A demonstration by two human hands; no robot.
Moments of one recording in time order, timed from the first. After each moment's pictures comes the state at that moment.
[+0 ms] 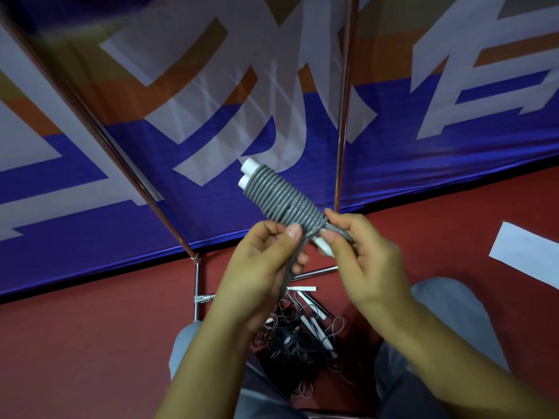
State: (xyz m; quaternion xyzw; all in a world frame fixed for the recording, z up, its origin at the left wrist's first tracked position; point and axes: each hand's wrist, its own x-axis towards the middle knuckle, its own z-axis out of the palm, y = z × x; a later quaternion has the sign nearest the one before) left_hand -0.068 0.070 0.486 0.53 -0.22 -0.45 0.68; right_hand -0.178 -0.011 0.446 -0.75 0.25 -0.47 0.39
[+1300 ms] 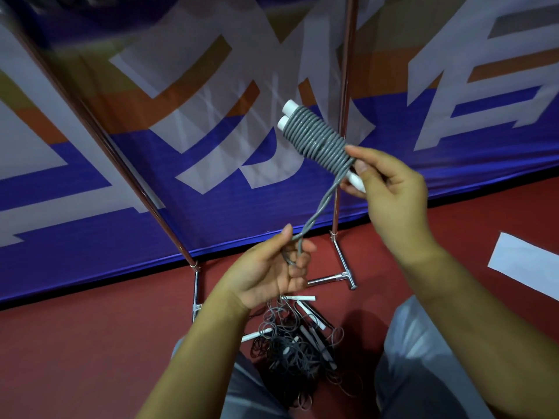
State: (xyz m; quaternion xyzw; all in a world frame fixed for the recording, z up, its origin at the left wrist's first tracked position) left_hand -0.023 0.049 0.448 0.39 -0.20 -0.72 0.54; right_hand -0.165 -0.076 0.495 -0.62 0.23 -0.52 0.54
